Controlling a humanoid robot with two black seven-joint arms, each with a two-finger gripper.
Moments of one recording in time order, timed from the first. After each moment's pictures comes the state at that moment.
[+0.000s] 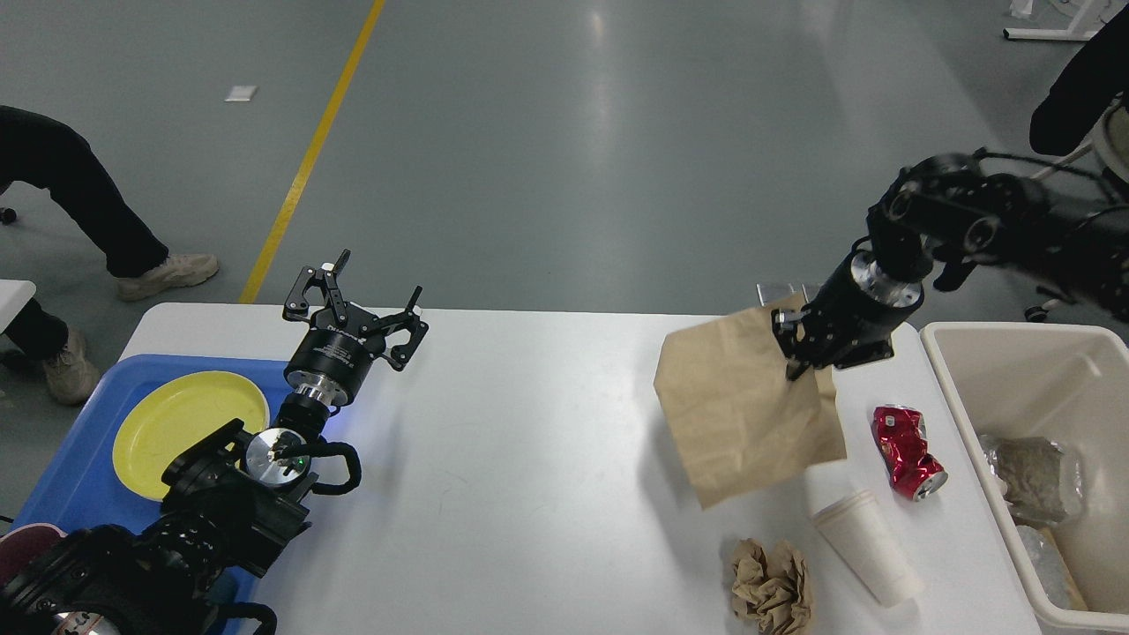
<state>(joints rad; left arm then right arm) -0.75 -0.02 -0.96 -0.13 -0.22 -0.78 -0.15 1.57 -0.30 -0.84 0.64 -0.20 0.95 -0.17</state>
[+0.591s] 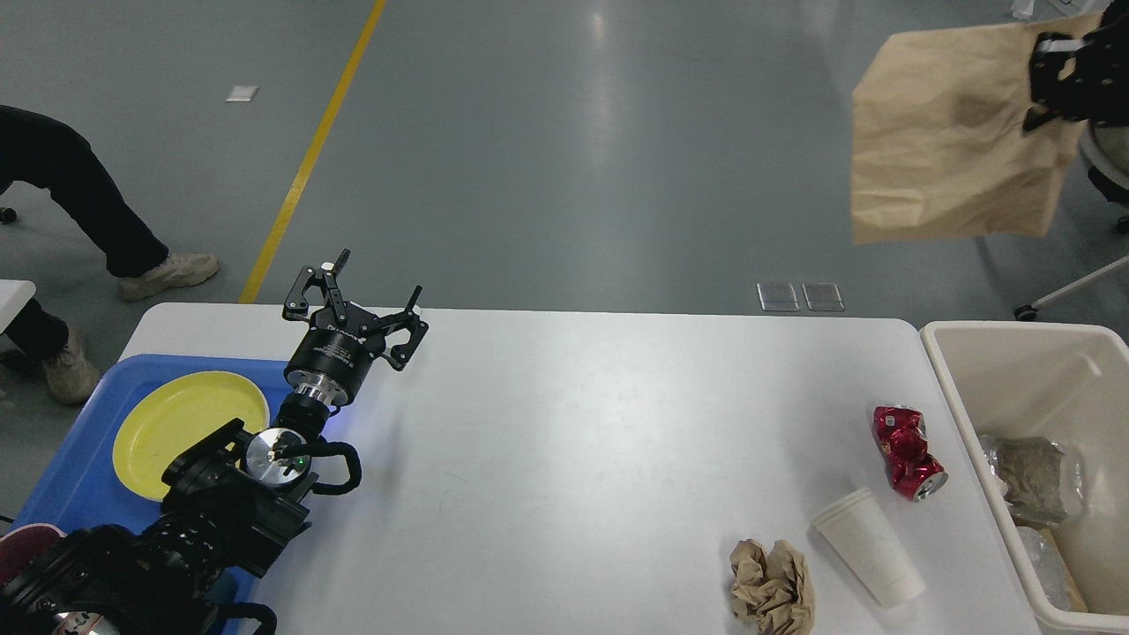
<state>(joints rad) -0.75 -0.02 -0.96 -0.13 -0.22 -0.78 -0.15 1.86 -0.63 -0.96 0.38 -0.21 0.96 -0.17</state>
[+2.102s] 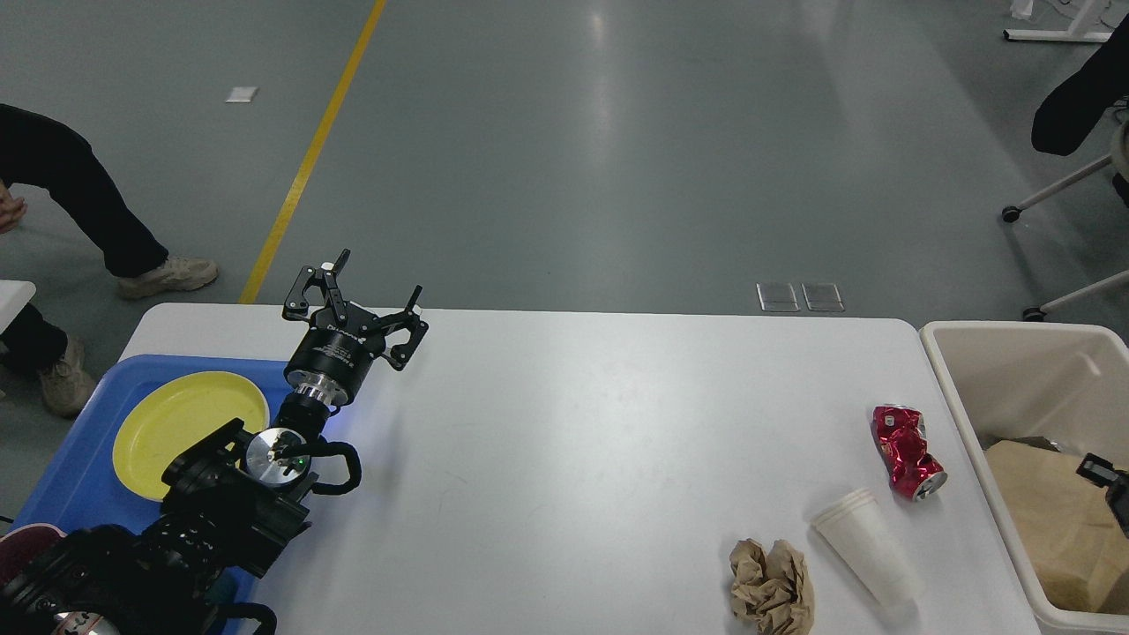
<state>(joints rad) -0.75 -0.02 -0.96 -0.13 -0.22 -0.78 -0.15 0.69 -0.46 -0.79 0.09 -0.20 0.22 -0.17</state>
